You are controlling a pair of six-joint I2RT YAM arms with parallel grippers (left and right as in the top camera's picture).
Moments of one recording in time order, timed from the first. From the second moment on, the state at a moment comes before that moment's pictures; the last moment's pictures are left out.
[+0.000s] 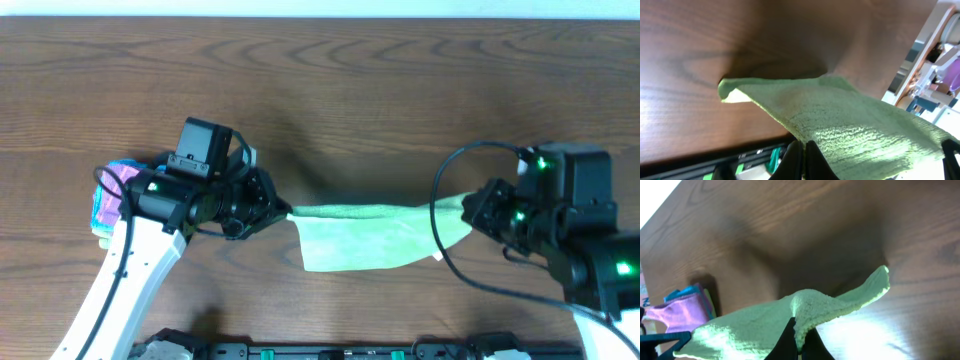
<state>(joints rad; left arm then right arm) -0.30 1.25 1.11 -1.02 0.64 -0.86 0.12 1.02 1.29 -1.25 -0.20 0.68</state>
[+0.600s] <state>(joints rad) -0.30 1.56 1.11 -0.63 0.58 -0.88 0.12 1.42 1.23 -0.80 -0.17 0.58</state>
